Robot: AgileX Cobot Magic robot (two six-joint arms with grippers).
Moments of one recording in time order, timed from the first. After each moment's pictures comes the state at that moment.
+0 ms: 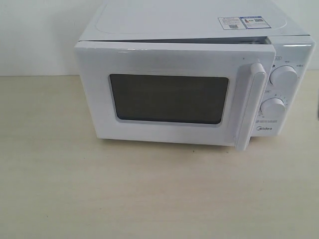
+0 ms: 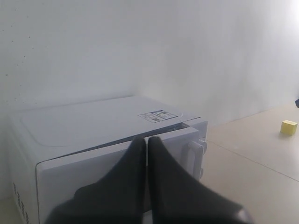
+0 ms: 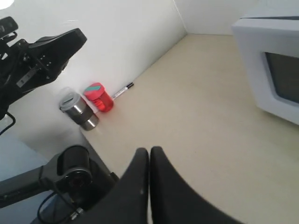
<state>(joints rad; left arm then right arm) -0.14 0.37 -0.59 -1.14 0.46 0.99 0.07 0.52 -0.78 1.10 1.08 -0.54</state>
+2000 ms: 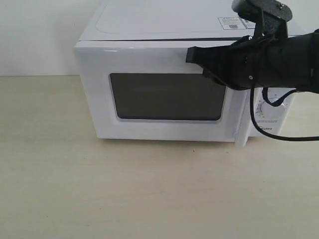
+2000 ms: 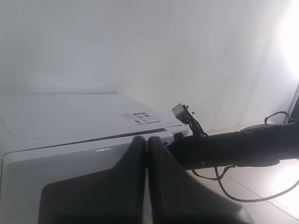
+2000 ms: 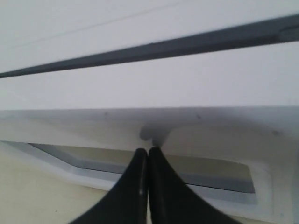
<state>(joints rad) -0.14 0.44 -0.59 -1.33 0.46 1.02 0.37 1.47 -0.89 1.74 -0.01 -1.27</state>
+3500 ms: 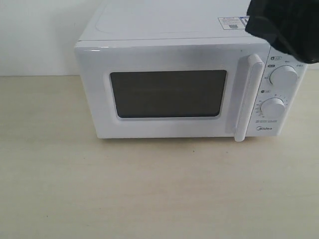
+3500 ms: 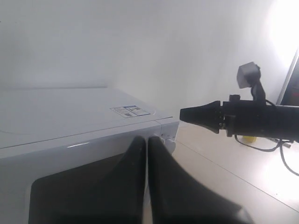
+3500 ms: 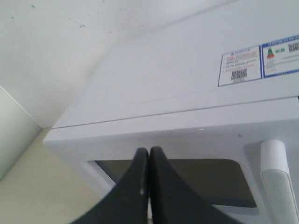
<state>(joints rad) -0.14 0.44 -0.59 -1.32 0.51 1.03 0.36 1.00 -0.73 1.75 0.02 -1.29</state>
